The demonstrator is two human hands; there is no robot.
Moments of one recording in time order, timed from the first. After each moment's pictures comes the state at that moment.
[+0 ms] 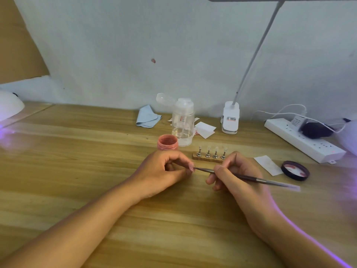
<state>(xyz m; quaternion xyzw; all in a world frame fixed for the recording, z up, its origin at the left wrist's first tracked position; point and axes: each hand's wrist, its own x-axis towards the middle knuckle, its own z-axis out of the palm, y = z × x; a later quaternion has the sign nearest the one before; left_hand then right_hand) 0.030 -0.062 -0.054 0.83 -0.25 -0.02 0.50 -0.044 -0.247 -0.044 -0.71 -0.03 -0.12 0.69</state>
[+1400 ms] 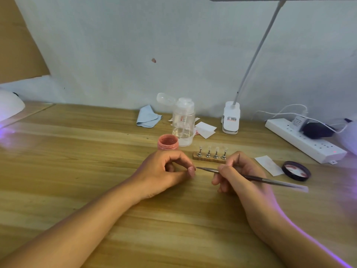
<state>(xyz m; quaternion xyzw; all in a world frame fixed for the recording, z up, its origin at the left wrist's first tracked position) 0.027 -0.062 -0.052 0.82 -0.27 -0.02 0.50 -0.044 -0.247 -0.043 -0.70 -0.03 -0.13 0.71</state>
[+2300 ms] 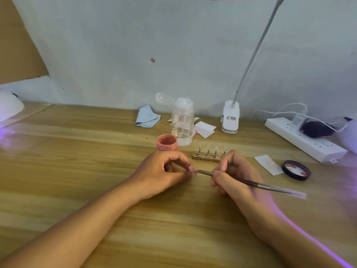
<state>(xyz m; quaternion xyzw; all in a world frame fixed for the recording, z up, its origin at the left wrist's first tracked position) 0.025 -0.063 -0.048 0.83 -0.27 -0.01 0.49 -0.047 -0.247 -0.040 -0.71 -0.09 -0.10 0.69</state>
